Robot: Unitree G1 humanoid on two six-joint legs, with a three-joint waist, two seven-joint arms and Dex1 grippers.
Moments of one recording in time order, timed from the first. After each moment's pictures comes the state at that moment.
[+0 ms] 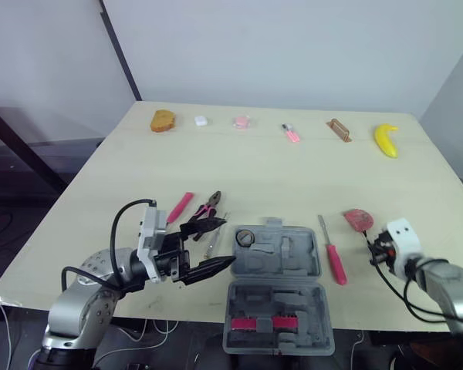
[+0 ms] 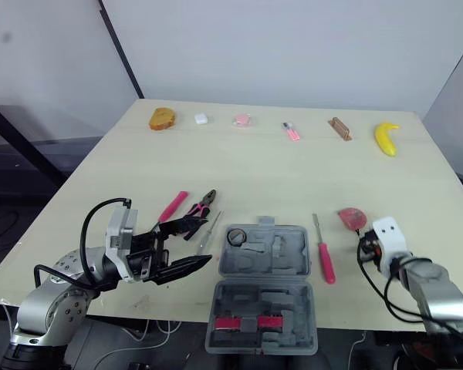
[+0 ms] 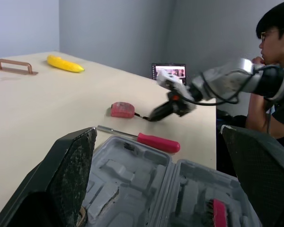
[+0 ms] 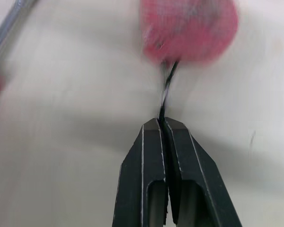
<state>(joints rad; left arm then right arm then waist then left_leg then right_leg) -0.01 0.63 0.14 -0.34 -0.71 0.35 -1.17 0.06 -0.61 -0.14 -0.18 0.24 0.72 0.52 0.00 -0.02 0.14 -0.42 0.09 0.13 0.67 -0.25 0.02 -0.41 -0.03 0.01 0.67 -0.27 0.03</state>
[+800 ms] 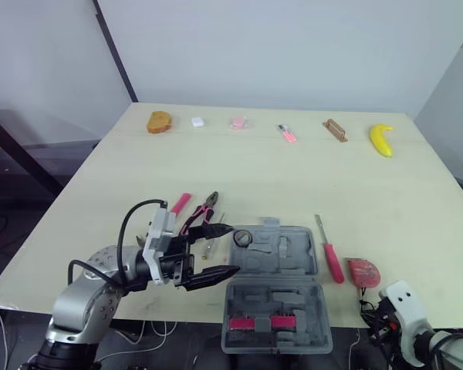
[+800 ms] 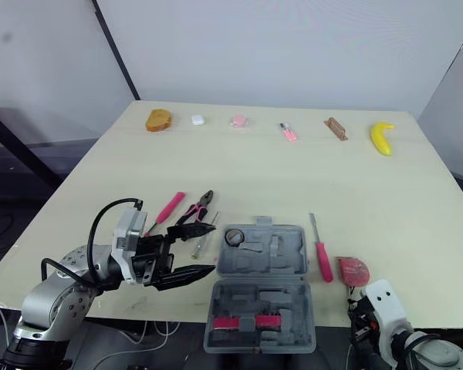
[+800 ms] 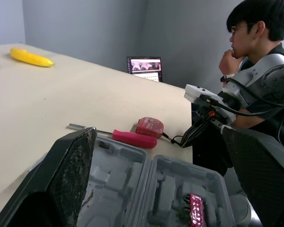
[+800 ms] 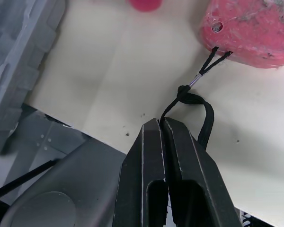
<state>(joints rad) -0.04 0.65 0.10 -0.34 -0.71 0.39 -1.23 0.52 -0.57 -0.14 -0.66 0.33 0.86 0.50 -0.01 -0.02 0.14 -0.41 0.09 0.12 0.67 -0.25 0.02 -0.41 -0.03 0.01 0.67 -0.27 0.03</state>
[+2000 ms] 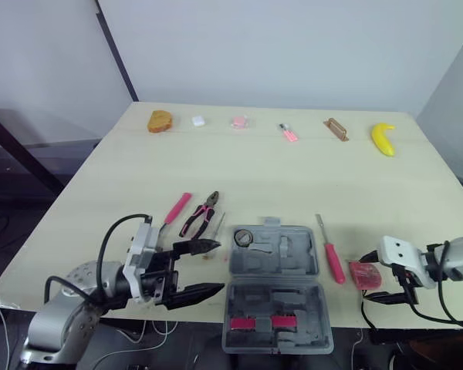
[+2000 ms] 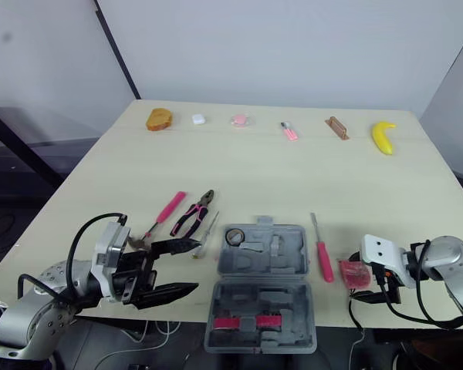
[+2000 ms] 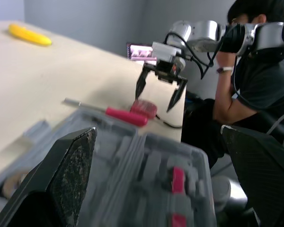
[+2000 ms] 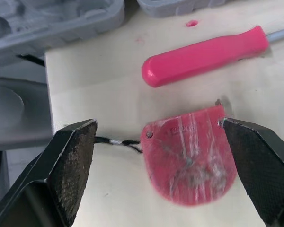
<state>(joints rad) 0.12 0.71 0.17 -0.33 -0.73 0.33 -1.30 -0.17 -0.97 0.16 0.08 0.13 0.09 1.30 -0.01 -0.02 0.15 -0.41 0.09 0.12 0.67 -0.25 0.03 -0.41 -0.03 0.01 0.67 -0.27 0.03</state>
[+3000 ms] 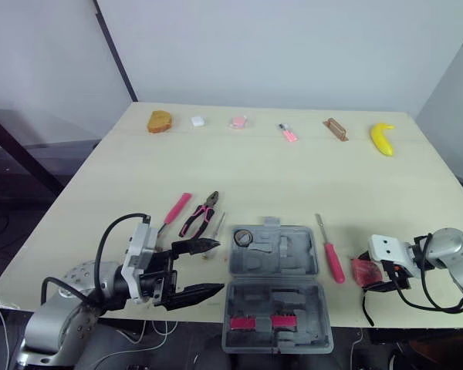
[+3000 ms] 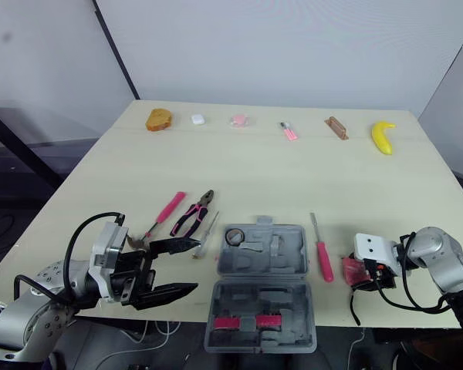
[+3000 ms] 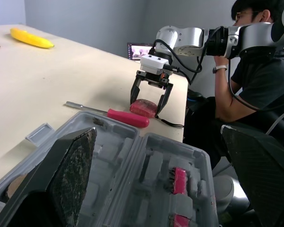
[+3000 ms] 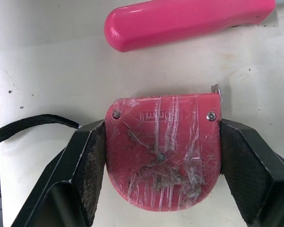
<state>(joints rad) 0.11 0.71 0.18 -0.37 -0.74 0.35 -1.28 -0.33 -0.90 0.25 0.34 -0.02 -0.05 1.34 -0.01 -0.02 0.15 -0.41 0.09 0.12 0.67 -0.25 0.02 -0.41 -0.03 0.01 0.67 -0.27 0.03</state>
